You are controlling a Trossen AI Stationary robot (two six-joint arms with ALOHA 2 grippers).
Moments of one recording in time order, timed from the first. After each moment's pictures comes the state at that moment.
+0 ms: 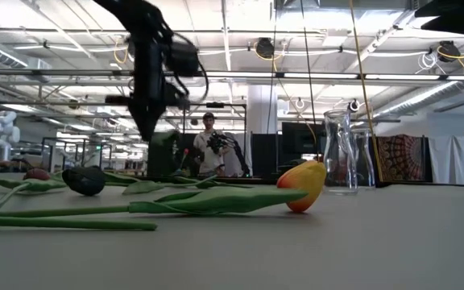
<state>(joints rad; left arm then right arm) 0.55 1.65 1.30 -1.06 -0.20 -0.73 -1.09 0.01 0.67 -0.58 -0.32 0.07</state>
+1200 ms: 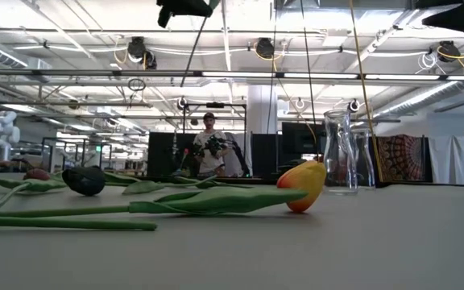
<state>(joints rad) 0.35 1.25 1.30 -0.32 0.00 -0.06 -1.09 0.01 0.67 -0.52 -0.31 0.27</state>
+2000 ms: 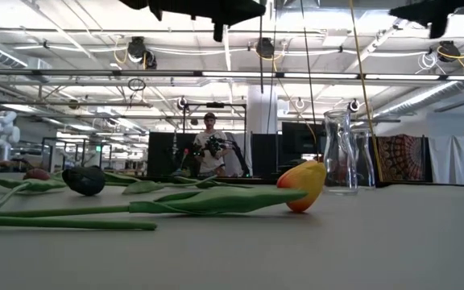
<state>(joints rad) 0.34 1.55 1.30 0.25 0.24 -0.07 -1.09 0.27 0.68 -0.24 -0.58 0.32</state>
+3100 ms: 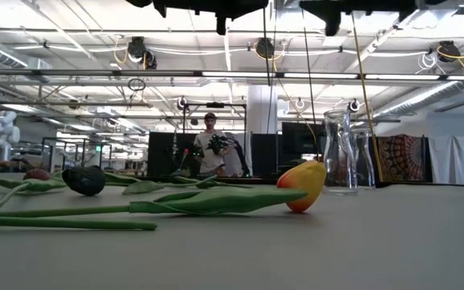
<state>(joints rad) 0.34 1.57 1.35 0.27 0.23 -0.04 -0.65 1.02 0.96 0.16 -0.65 0.20</state>
